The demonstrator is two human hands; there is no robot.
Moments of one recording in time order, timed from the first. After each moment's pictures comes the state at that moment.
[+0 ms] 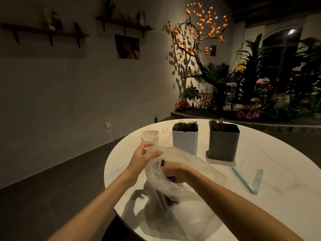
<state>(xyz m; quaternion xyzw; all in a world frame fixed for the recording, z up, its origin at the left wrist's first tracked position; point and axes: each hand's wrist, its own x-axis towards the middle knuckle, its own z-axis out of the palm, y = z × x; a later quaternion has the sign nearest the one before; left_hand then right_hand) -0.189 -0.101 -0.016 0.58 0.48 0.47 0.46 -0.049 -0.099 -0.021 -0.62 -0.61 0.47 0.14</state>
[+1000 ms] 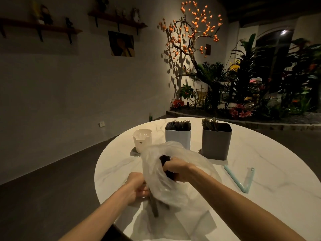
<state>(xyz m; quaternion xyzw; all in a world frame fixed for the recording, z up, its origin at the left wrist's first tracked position) -0.171 -0.092 -0.082 0.38 0.63 0.36 0.58 -0.009 -0.089 -0.030 -0.64 -0.48 0.54 0.24</state>
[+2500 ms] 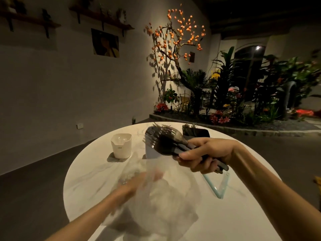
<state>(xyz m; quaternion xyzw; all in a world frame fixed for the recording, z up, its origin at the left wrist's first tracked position) -0.109 -0.100 -0.054 0.67 0.53 0.29 0.43 0.124 -0.157 0.095 -0.31 -0.67 0.68 0.08</state>
